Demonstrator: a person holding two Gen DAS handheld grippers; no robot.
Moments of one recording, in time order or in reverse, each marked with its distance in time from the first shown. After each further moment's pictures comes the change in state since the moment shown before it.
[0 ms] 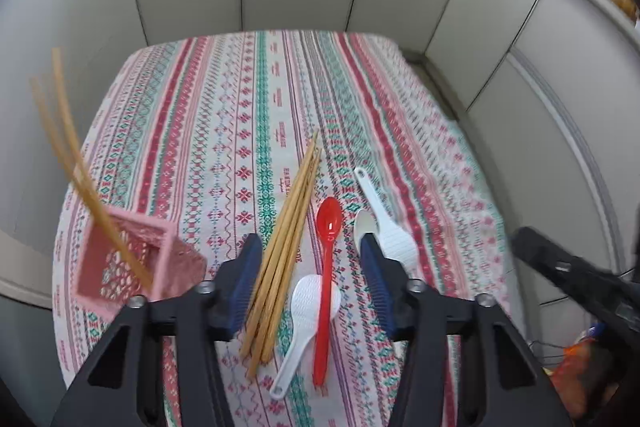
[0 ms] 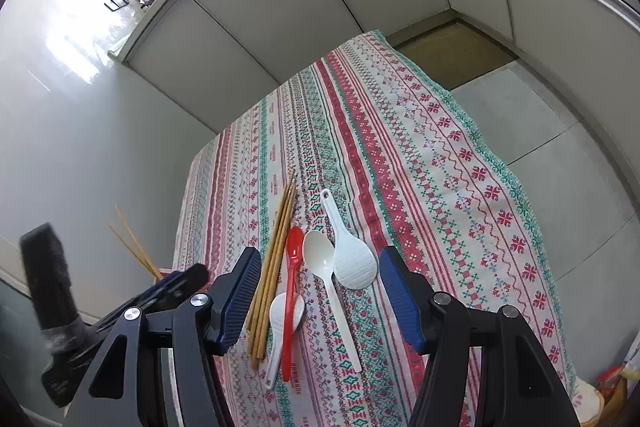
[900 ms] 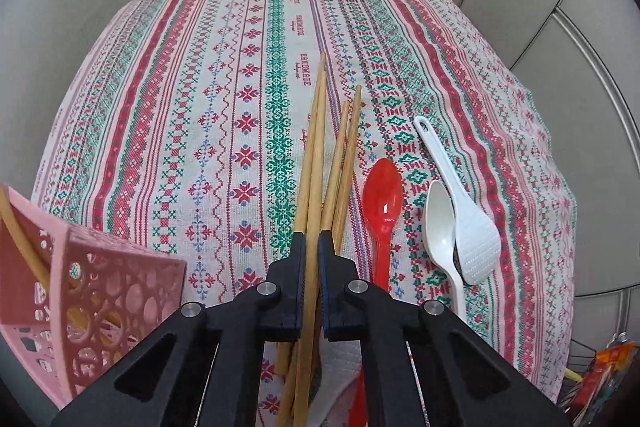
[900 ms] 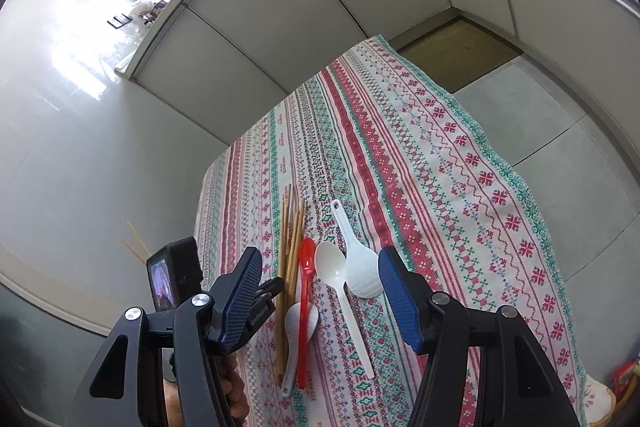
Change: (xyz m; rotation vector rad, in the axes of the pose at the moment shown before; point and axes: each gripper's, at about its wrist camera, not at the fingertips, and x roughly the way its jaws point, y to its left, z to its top) left arm 0.087 0.017 -0.011 -0.024 0.121 0.059; right arm -0.004 -0.004 0.005 0.032 -0.019 0.050
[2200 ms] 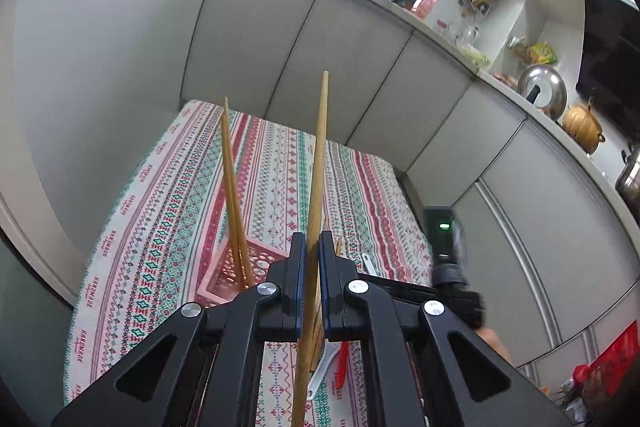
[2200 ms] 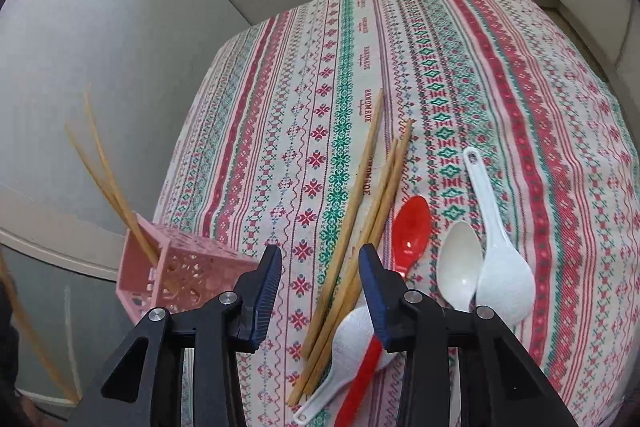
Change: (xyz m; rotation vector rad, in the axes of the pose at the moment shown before) left arm -0.205 0.134 -0.064 -0.256 -0.501 -0.292; right arm 0.170 0.109 -0.031 -0.323 0.342 -0.077
